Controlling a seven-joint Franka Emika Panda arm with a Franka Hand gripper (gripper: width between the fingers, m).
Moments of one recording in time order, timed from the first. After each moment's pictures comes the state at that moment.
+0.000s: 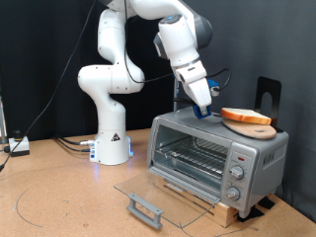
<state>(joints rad) -0.28 -0.58 0.63 -2.65 0.83 2.25 -0.70</state>
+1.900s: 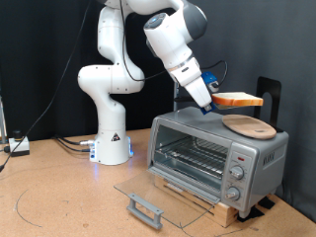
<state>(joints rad) -0.28 -0.51 0.47 -2.59 0.98 2.13 -0.84</state>
